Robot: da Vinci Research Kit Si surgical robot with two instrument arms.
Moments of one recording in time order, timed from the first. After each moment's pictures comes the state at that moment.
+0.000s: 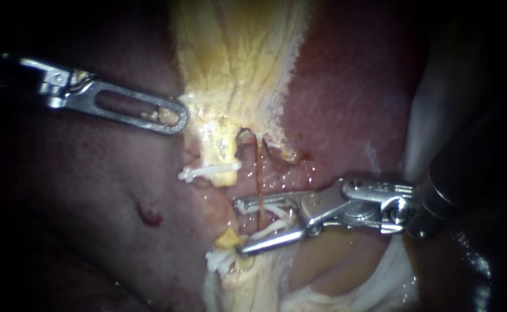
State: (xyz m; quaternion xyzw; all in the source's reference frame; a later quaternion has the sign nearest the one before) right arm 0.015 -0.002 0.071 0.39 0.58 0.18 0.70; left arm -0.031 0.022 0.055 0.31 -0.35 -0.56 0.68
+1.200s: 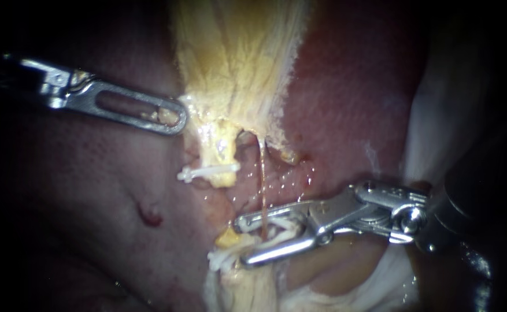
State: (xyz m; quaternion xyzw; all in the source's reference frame) right arm 0.014 -0.001 0.070 0.43 0.59 0.18 0.66; left arm -0.031 0.022 0.055 0.31 -0.35 -0.56 0.68
